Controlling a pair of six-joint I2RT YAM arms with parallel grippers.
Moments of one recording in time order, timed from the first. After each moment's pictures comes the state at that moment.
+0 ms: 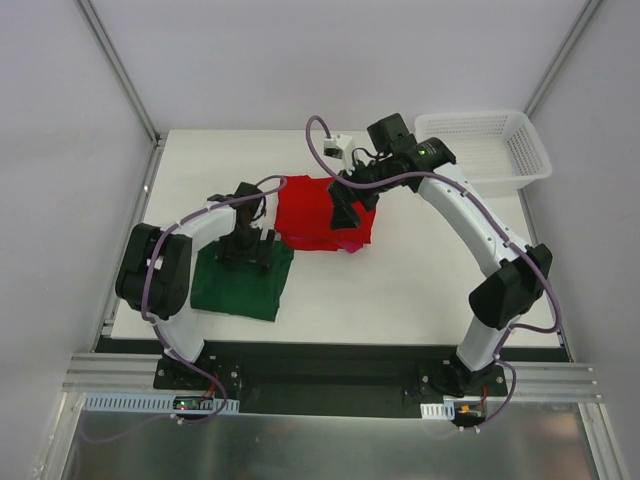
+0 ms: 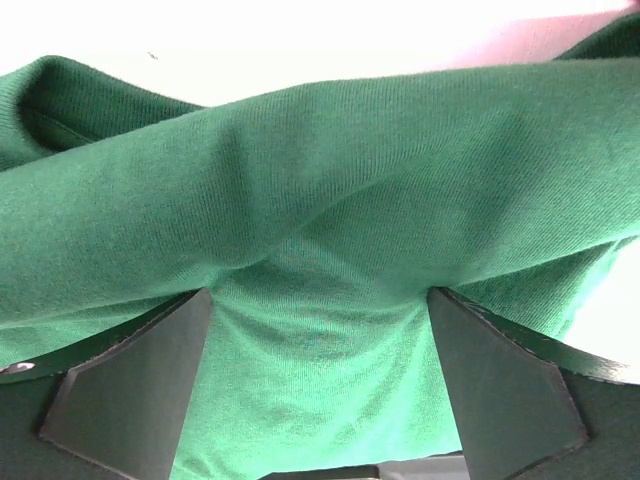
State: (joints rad) left arm -0.31 1.73 1.08 -0.79 0.02 -0.16; right arm 0.57 1.75 1.85 -1.07 -0.61 -0.33
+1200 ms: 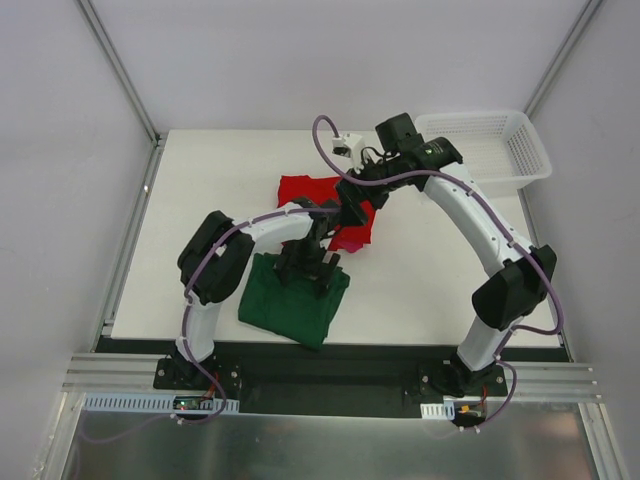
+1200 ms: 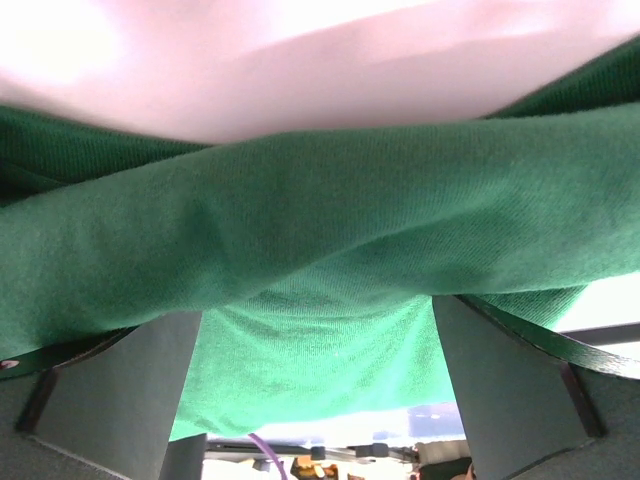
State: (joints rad) left arm -0.75 2.03 1.44 -1.06 0.10 -0.38; right arm 0.54 1.74 1.83 -1.08 -0.54 -0.34
